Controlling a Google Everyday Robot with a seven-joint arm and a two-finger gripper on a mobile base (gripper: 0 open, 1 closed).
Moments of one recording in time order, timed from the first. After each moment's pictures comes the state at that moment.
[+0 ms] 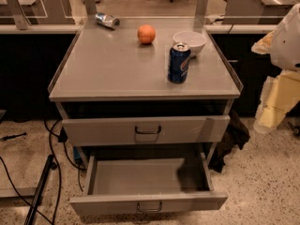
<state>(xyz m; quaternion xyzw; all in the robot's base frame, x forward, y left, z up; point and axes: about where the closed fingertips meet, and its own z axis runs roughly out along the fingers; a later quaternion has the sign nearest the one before) 0.438 -0.217 0.976 -0.60 0.78 -0.03 0.16</state>
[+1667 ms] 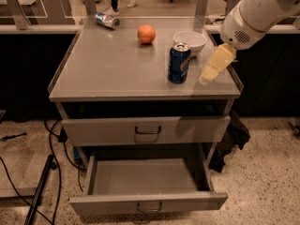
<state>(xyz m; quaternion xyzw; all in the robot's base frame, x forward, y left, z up) 0.611 -0.186 0.942 -0.54 0.80 0.00 0.27</state>
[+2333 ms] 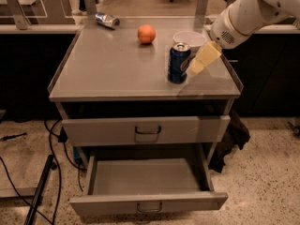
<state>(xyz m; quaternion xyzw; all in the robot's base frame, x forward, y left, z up) 0.662 -0.168 0.932 -0.50 0.80 0.02 0.33</state>
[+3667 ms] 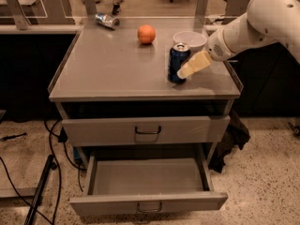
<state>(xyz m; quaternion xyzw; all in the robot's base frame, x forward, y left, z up) 0.707 -0.166 0.879 -0.41 0.83 0.10 0.37</state>
